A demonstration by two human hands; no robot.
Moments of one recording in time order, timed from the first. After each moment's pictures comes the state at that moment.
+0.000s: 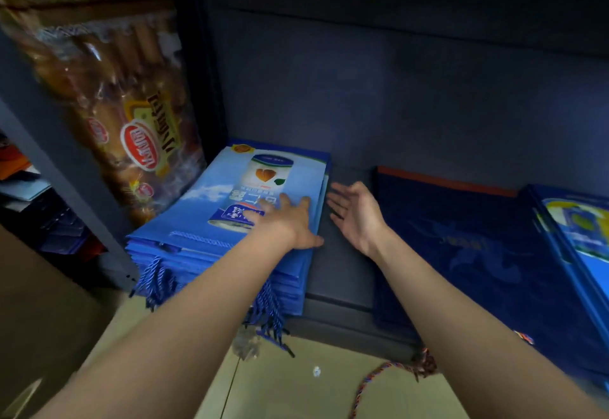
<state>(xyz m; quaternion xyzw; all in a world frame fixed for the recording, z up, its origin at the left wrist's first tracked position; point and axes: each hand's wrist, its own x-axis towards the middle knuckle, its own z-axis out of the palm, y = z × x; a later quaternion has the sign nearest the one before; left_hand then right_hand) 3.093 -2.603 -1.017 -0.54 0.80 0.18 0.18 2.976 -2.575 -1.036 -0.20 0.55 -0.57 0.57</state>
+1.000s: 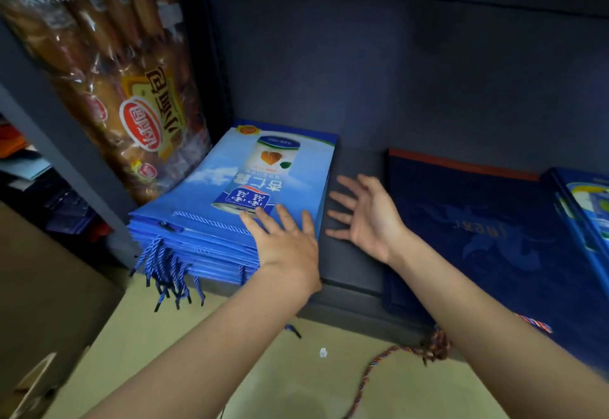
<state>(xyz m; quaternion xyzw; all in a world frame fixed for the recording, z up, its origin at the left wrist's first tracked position) 3.105 -2.544 -1.039 -0.55 0.80 0.00 0.23 2.972 -2.555 -1.053 -0.19 0.50 -0.53 0.66</state>
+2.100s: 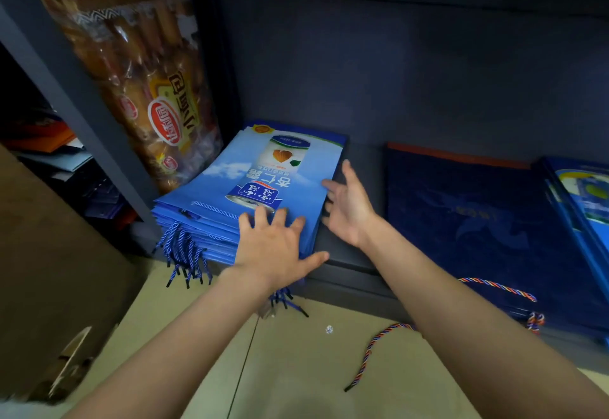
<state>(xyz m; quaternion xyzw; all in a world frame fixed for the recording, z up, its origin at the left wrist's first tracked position) 3.155 -2.520 -1.028 -0.50 0.86 -0.02 0.09 3.016 -2.549 -1.043 -0.21 0.54 -0.50 0.65</state>
